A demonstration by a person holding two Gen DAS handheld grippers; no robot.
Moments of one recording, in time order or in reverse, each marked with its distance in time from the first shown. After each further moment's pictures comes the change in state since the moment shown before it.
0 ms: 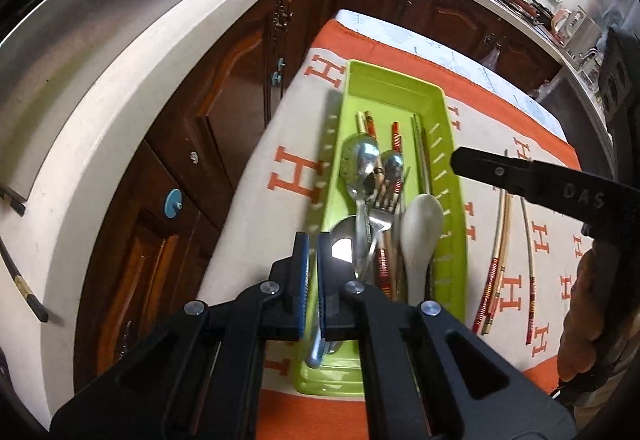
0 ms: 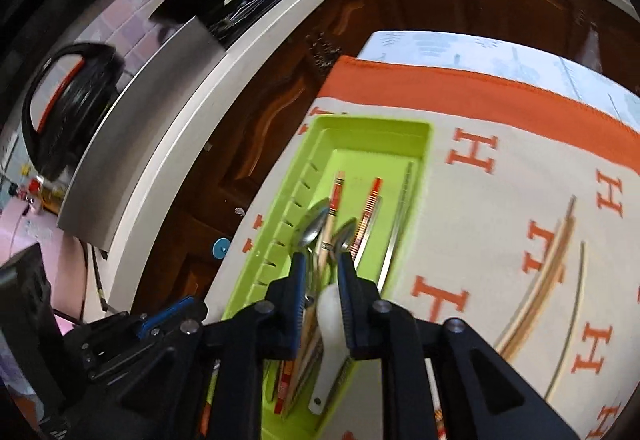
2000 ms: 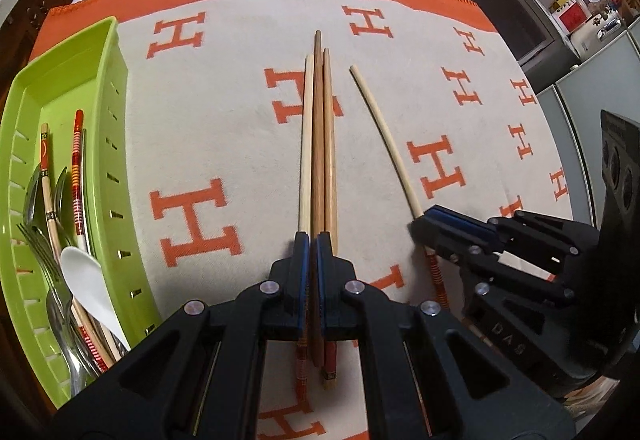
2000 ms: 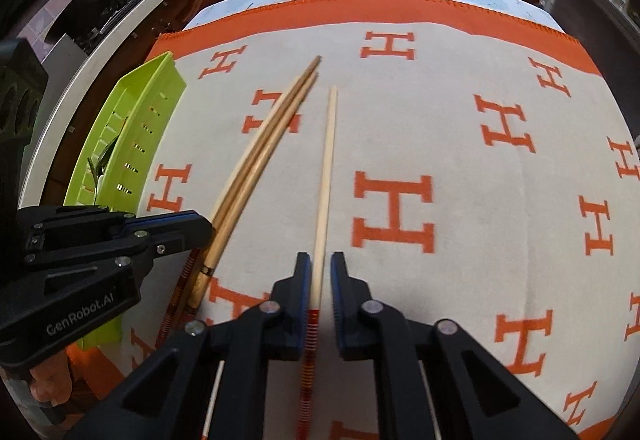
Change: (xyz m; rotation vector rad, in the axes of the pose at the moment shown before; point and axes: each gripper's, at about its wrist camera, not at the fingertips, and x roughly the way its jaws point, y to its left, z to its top) left arm 0.107 -0.224 -0.006 0.433 0.304 -0.260; right arm -0.042 -0.153 -0.100 0.181 0.037 -0.298
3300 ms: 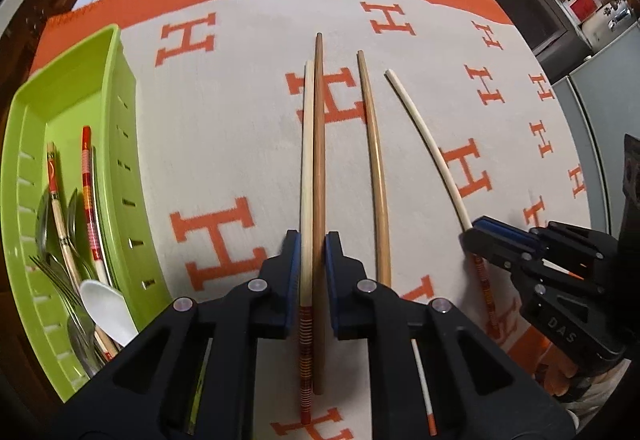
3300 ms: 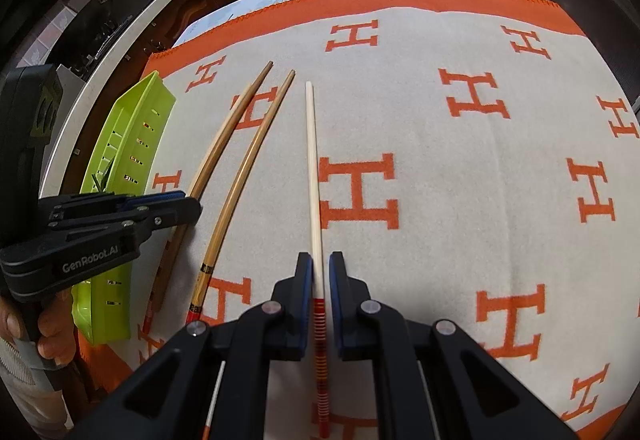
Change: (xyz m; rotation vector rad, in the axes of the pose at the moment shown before) left arm 0.011 0.010 0.015 0.015 0.037 0.039; right arm -0.005 -0.026 -0.009 0.081 0.000 0.058
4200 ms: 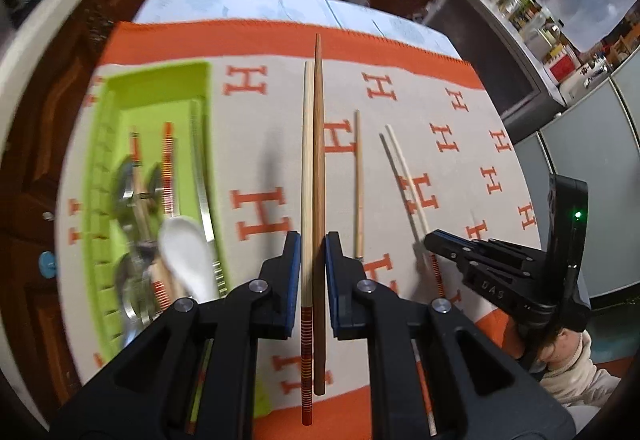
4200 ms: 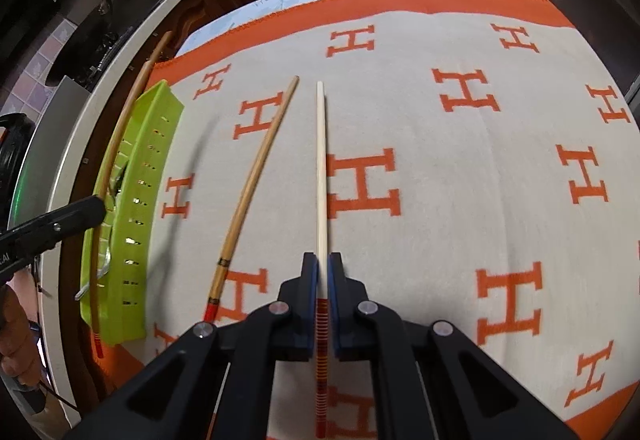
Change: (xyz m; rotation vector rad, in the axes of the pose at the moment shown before) left arm -0.116 0.027 -0.048 -0.117 -0.188 -0.043; right arm -0.016 0.006 -0.006 0.037 -0.018 0.019
